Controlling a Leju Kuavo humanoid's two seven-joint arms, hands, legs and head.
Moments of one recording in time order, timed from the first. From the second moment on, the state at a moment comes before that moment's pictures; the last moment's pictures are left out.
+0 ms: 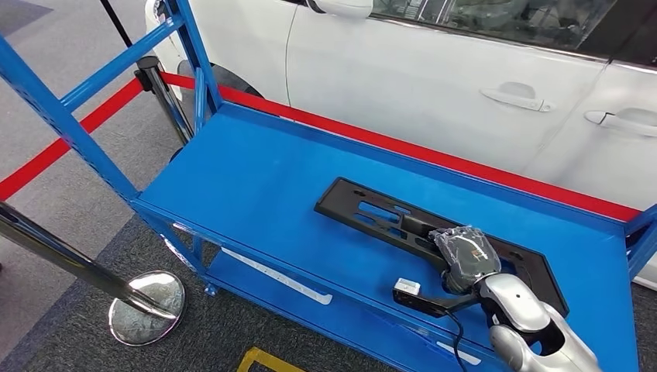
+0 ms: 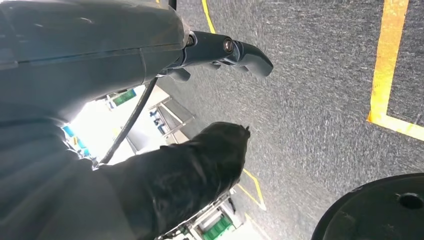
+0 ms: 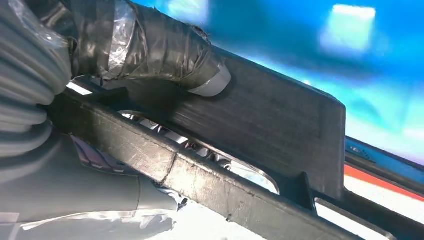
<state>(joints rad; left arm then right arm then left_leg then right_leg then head) 0.05 0.23 -0.67 -0.04 0.83 -0.35 0.24 -0.34 -0.52 0.74 -1.64 0.83 0.02 0.03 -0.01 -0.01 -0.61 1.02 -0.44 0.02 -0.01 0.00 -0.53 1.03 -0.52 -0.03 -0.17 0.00</state>
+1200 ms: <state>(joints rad) 0.04 0.24 -0.71 -0.03 0.85 -0.31 0.26 -0.19 -0.51 0.61 -1.83 0.74 -0.19 -0.20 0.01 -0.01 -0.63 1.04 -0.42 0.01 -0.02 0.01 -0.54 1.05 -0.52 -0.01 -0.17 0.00</state>
